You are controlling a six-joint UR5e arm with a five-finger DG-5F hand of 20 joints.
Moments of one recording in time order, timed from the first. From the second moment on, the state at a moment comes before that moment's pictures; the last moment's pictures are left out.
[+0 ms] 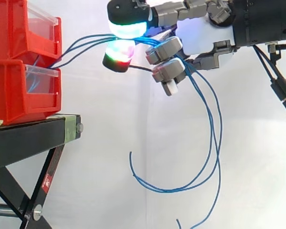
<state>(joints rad) 0.10 -1.86 -1.57 -2.94 -1.28 -0.40</state>
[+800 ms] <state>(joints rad) 0.10 -1.86 -1.57 -2.94 -1.28 -0.39</state>
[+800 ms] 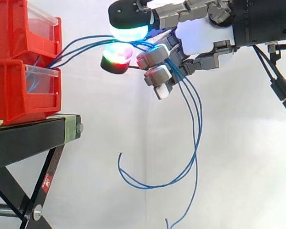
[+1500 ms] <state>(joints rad) 0.10 -1.86 -1.57 -2.94 -1.28 -0.39</state>
